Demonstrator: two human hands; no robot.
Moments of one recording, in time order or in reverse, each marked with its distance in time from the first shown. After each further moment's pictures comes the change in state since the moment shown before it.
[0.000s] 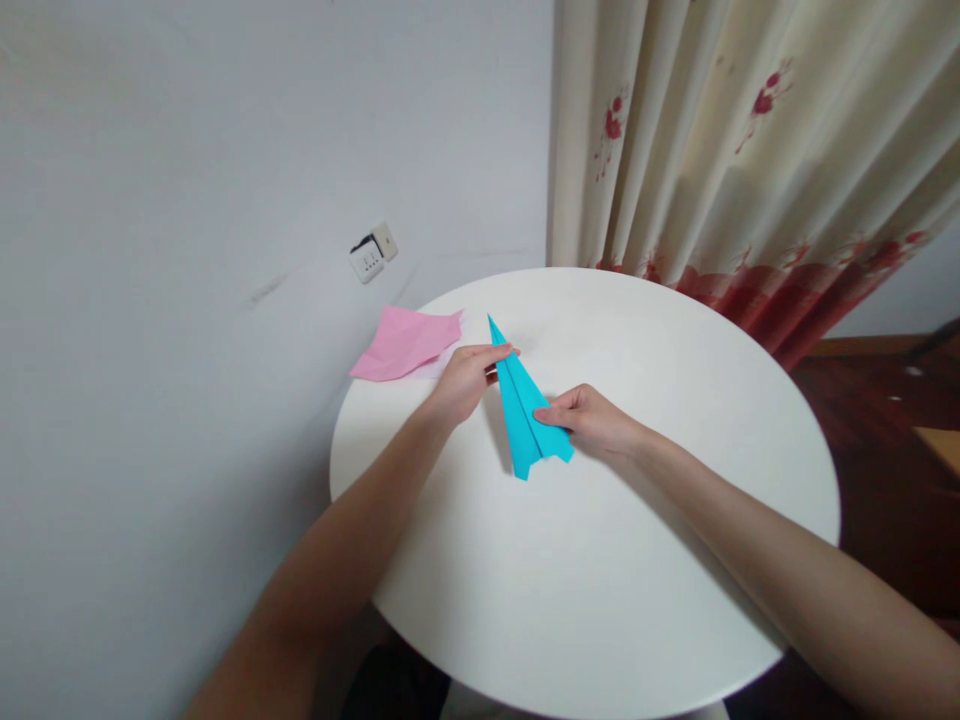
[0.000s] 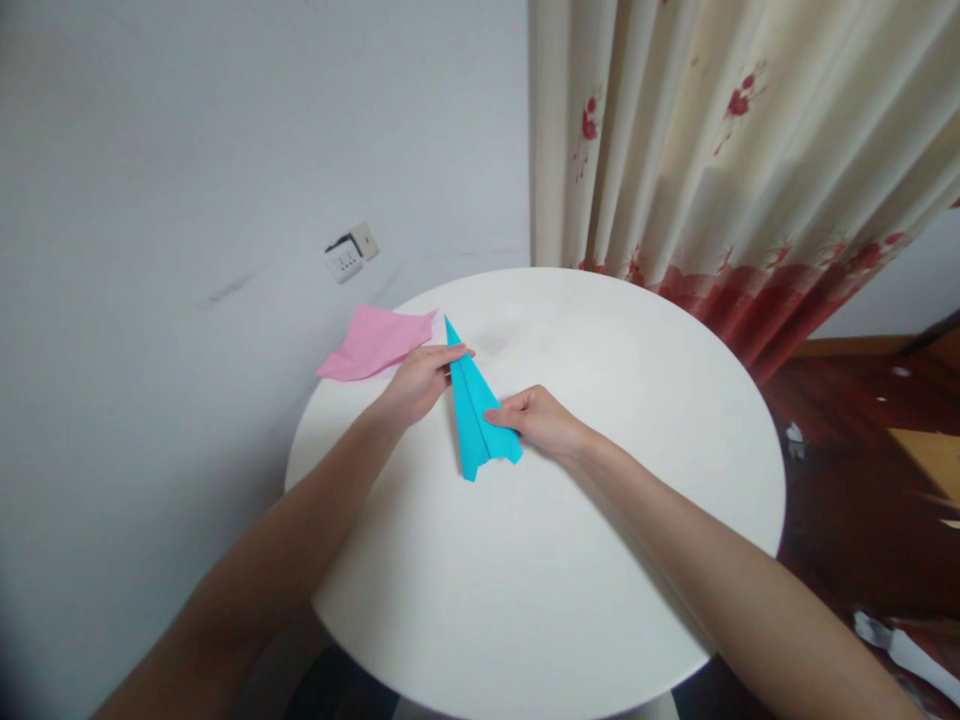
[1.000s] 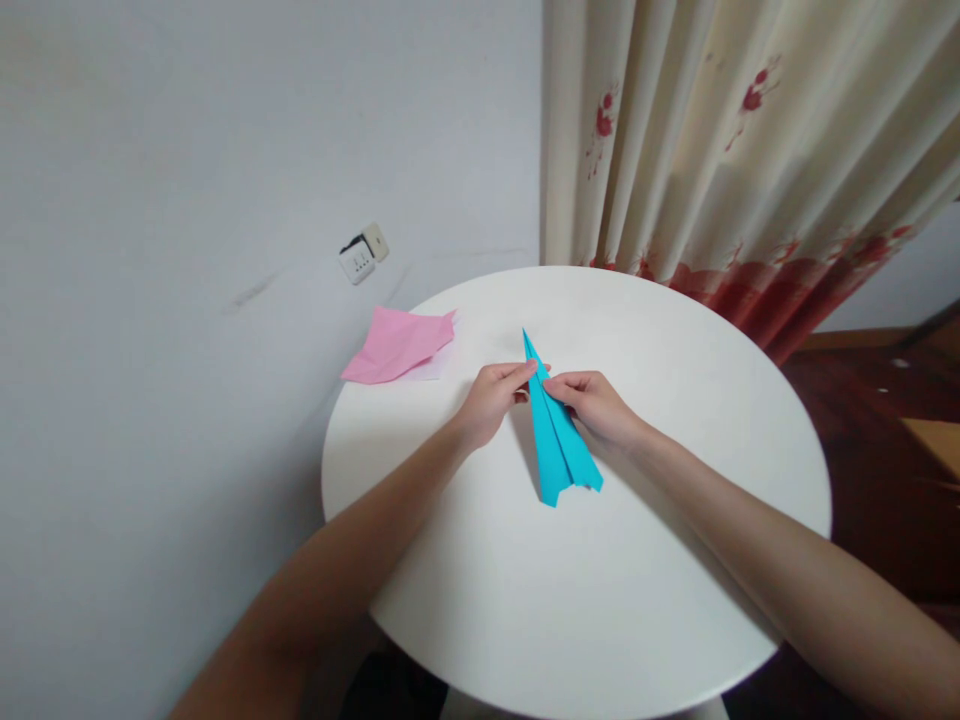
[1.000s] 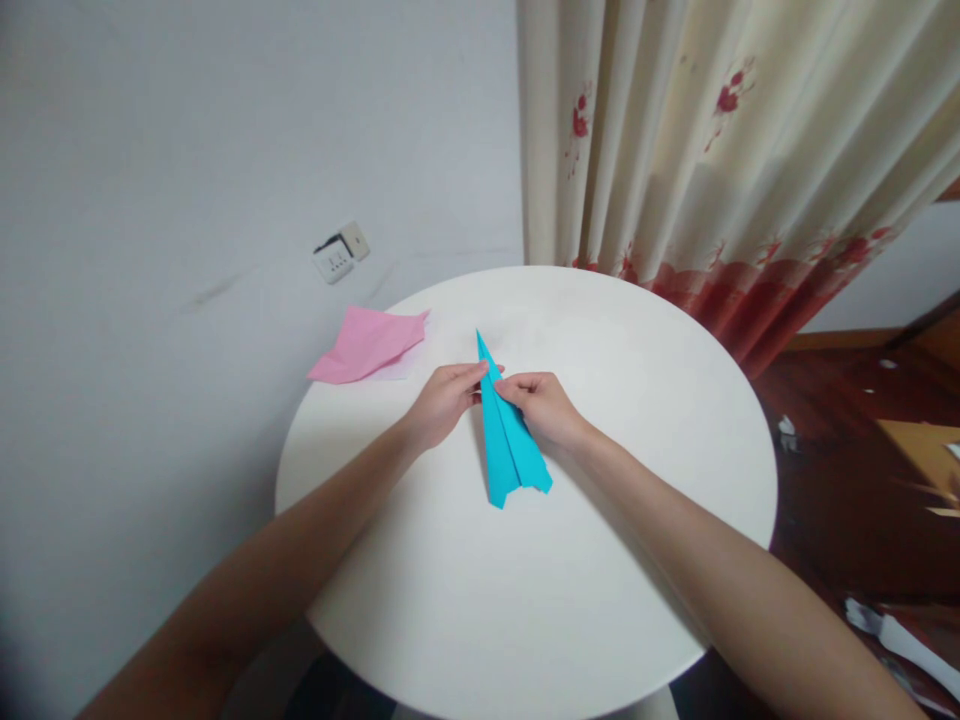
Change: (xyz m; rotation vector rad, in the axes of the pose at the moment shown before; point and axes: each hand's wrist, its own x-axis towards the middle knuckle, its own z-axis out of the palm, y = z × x) left_hand -0.013 -0.028 0.025 0.007 -0.183 -0.013; right_hand 0.011 -0.003 0.001 0.140 0.276 -0.127
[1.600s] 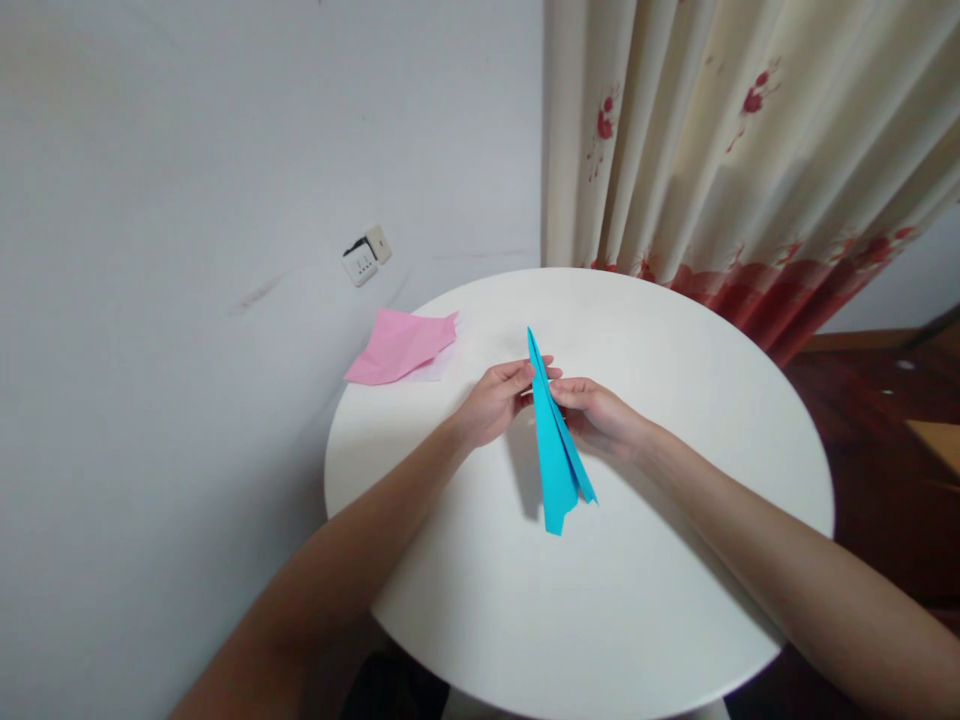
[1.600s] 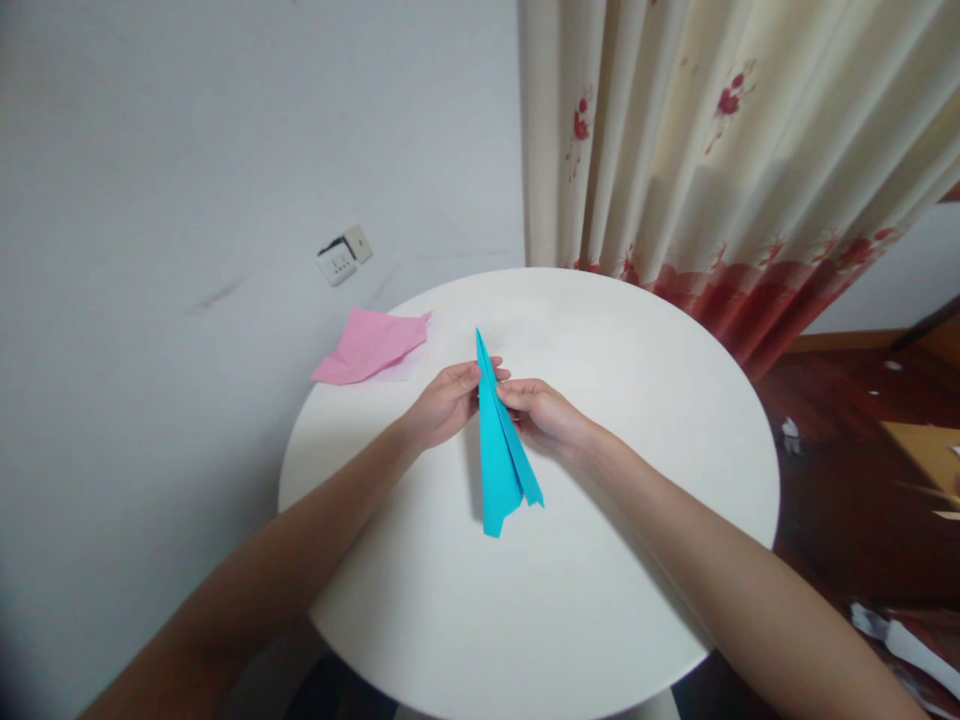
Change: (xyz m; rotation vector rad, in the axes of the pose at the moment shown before) left_hand -0.004 0.003 -0.002 -0.270 -0.181 -0.005; right_hand -0.008 -0.011 0.002 0.320 -0.265 0.172
